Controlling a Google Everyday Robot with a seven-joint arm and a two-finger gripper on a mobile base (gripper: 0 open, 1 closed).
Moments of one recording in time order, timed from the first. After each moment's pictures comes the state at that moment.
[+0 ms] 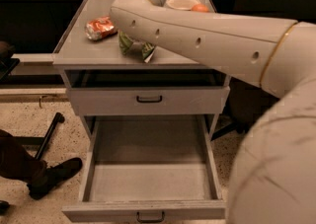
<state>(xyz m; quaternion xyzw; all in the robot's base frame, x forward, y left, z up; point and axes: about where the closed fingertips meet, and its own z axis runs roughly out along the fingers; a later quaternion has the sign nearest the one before) 0.763 0.045 0.886 -0.53 0.74 -0.21 0.37</state>
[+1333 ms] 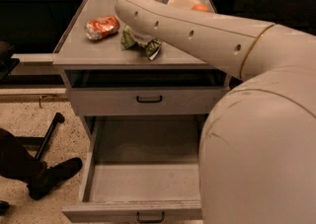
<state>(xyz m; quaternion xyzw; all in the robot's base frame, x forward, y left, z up) 0.795 0.034 0.856 -0.53 0.76 -0.19 0.33</state>
